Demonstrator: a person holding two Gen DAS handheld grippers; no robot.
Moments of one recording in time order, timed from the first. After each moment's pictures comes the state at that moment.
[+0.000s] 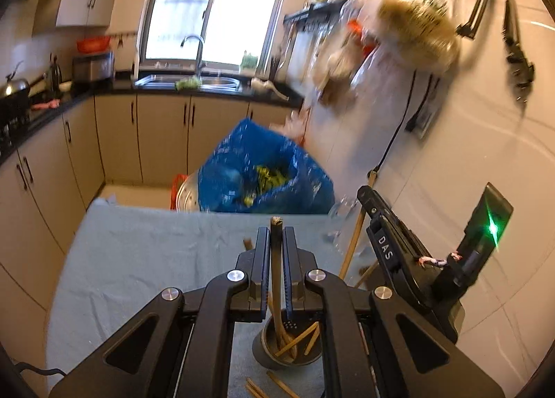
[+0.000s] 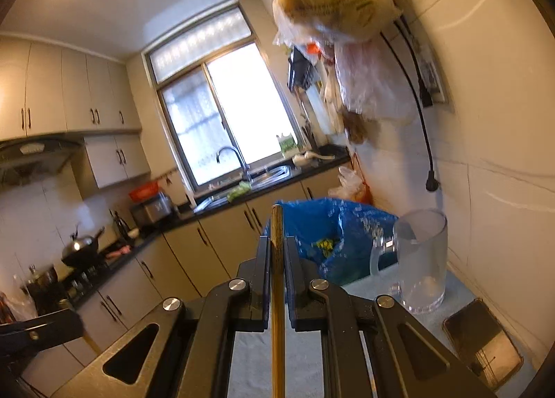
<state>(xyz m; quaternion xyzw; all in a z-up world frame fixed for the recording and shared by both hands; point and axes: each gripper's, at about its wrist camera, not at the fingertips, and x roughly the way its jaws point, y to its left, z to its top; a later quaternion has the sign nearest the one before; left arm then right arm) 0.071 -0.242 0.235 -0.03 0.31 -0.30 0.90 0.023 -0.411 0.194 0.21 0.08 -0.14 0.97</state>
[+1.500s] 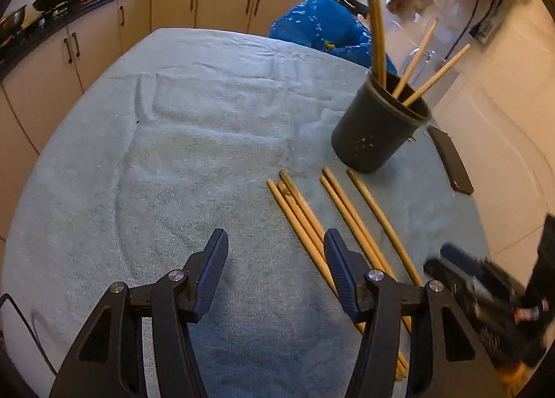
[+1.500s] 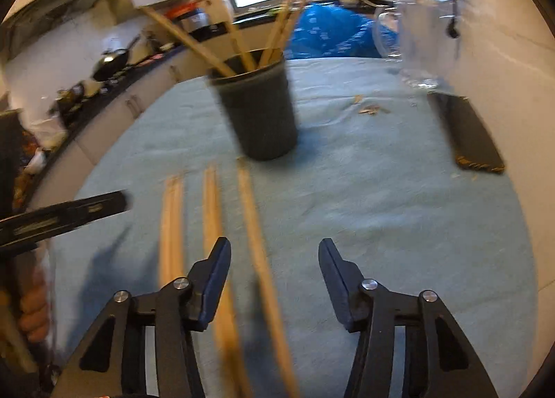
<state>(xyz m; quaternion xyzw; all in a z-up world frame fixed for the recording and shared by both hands) -0.043 -0.145 0.044 -0.03 0.48 -0.19 0.86 -0.147 -0.346 0.043 0.13 0.41 0.03 0.90</state>
